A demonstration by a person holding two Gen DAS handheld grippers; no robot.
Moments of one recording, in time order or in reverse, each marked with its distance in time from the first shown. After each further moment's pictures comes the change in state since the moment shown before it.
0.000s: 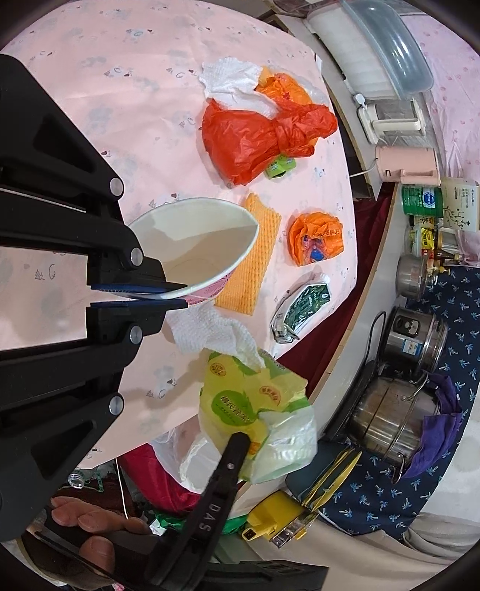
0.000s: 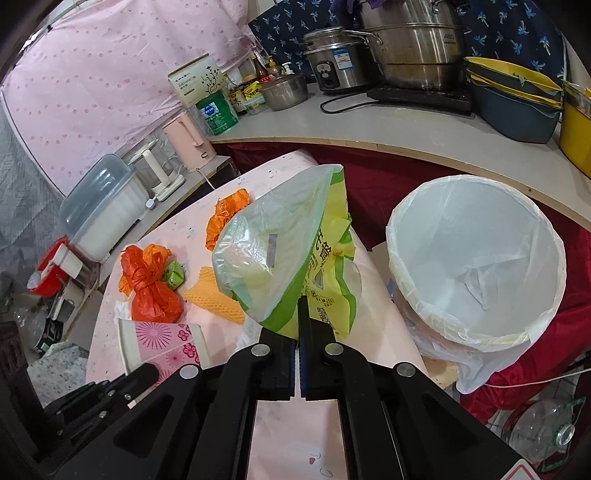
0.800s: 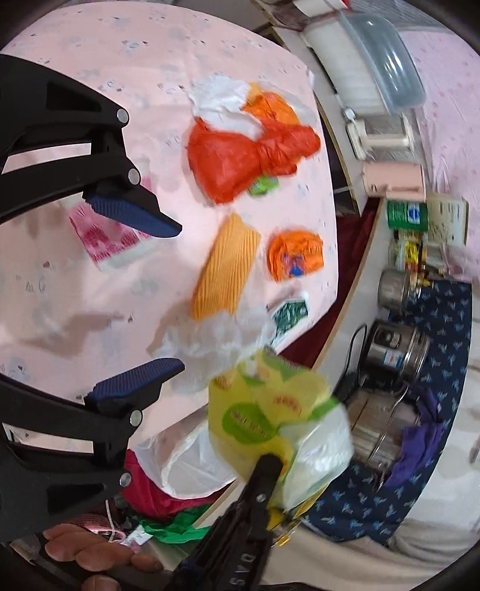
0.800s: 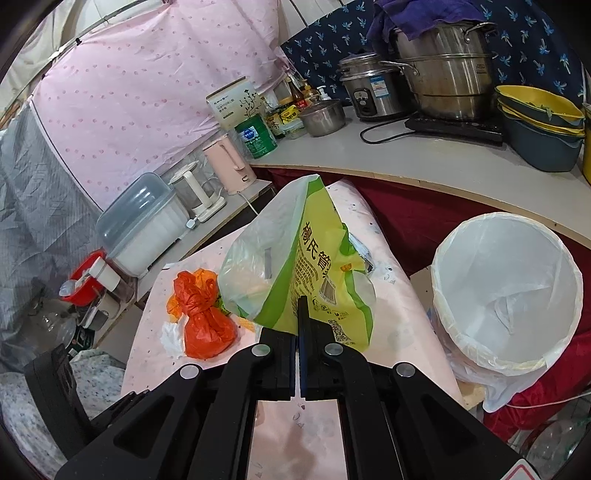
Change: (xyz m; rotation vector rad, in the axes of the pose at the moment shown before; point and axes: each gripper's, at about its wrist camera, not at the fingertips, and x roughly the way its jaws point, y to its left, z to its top) left arm -0.010 0.002 0.007 -0.004 -0.065 0.033; right arm -0.029 0.033 0.021 -0.020 -0.074 0.129
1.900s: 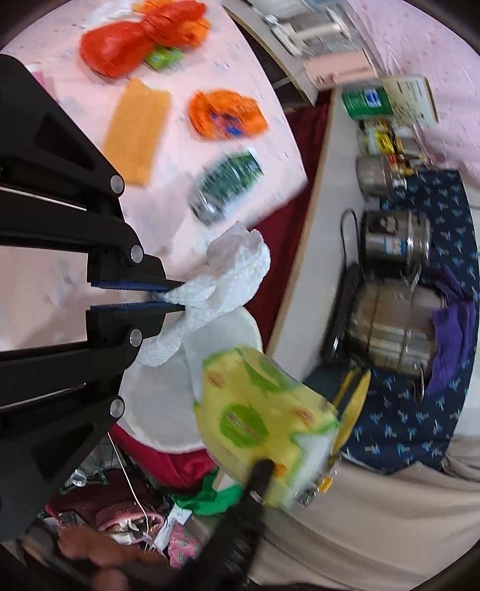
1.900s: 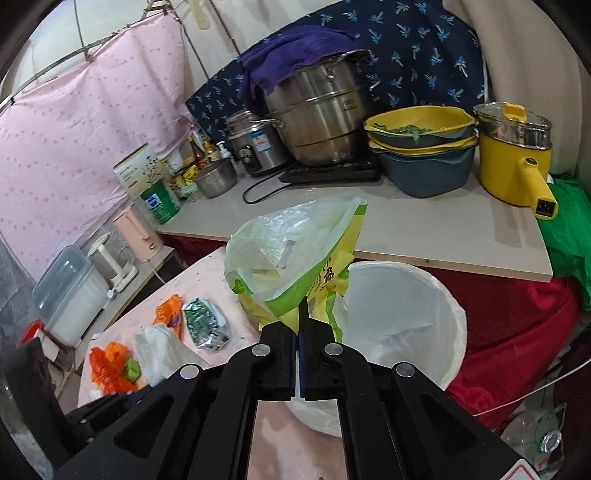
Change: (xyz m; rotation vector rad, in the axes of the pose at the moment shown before) left arm 0.072 -0.138 0.061 0.251 -0.010 -0.219; right arm -0.056 -0.143 0.040 0.159 -0.178 -0.297
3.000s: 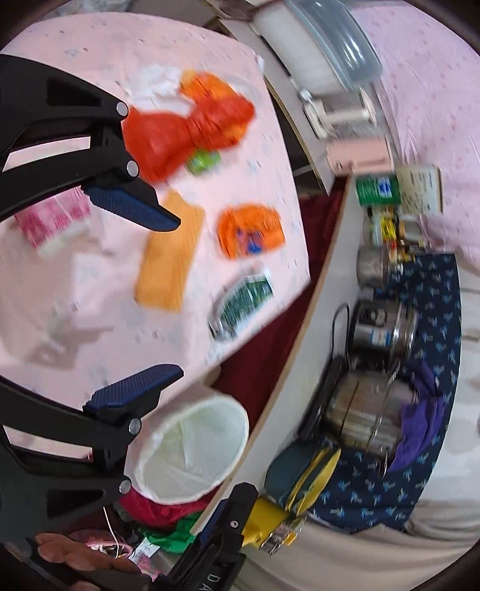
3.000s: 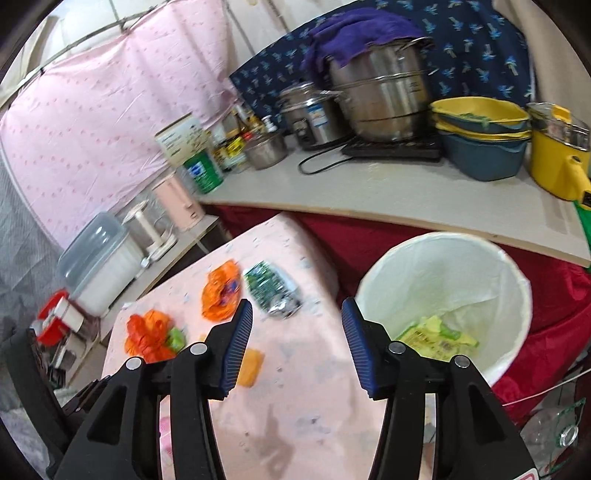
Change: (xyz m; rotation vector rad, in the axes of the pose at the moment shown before) left arm -0.081 0.097 -0.049 -0.174 -0.034 0.255; right arm -0.002 0.099 -0.045 -0.088 0.074 0.130
